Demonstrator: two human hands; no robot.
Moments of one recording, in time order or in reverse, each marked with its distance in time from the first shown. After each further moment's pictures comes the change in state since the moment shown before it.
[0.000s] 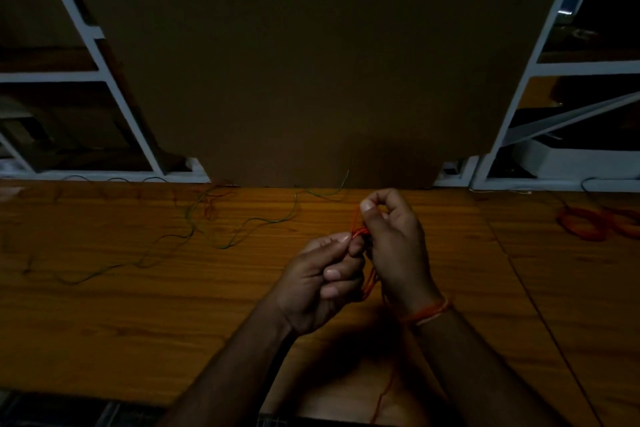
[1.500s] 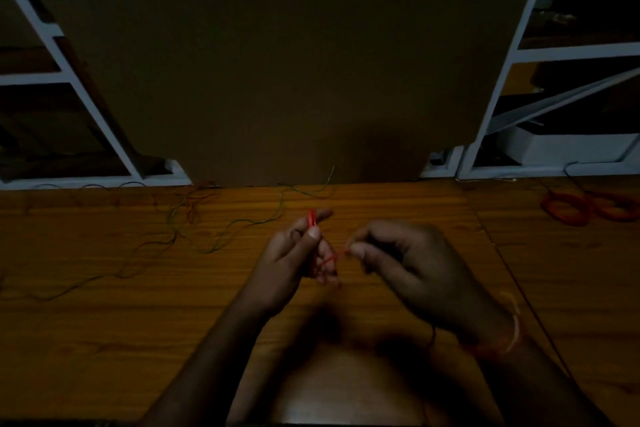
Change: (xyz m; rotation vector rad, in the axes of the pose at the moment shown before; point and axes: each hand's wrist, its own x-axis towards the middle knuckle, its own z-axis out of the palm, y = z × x) left_hand 0.003 0.015 -0.025 0.850 0.309 0.206; right_hand -0.021 -0.039 -0.059 -0.472 -0.493 -0.359
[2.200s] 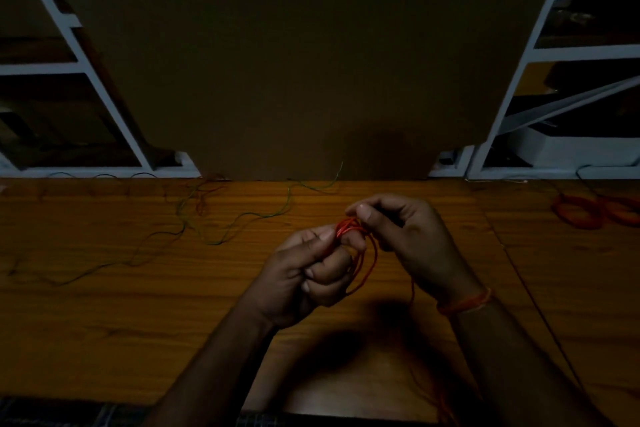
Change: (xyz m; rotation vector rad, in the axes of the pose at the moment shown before) left_hand -0.014 0.020 0.014 -0.750 -0.480 -0.086; right_hand 0.027 0.020 0.014 0.426 0.163 0.176
